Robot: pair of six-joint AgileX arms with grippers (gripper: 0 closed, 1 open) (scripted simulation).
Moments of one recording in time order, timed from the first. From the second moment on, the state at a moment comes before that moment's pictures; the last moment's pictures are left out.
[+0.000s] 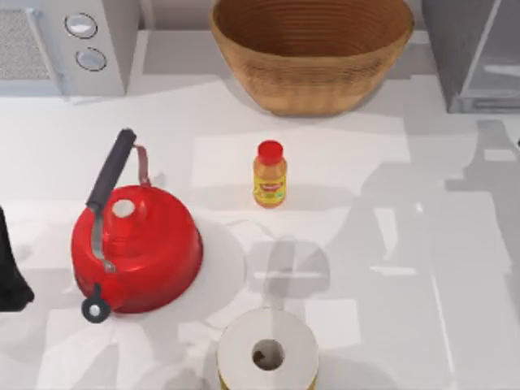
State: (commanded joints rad) left arm 0.00 0.00 0.00 0.00 0.00 0.00; right arm 0.01 1.50 0.39 1.11 0.04 0.02
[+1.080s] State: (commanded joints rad) left arm 0.00 0.00 0.00 0.00 0.00 0.00; right arm -0.09 2.02 1.34 0.20 -0.03 -0.05
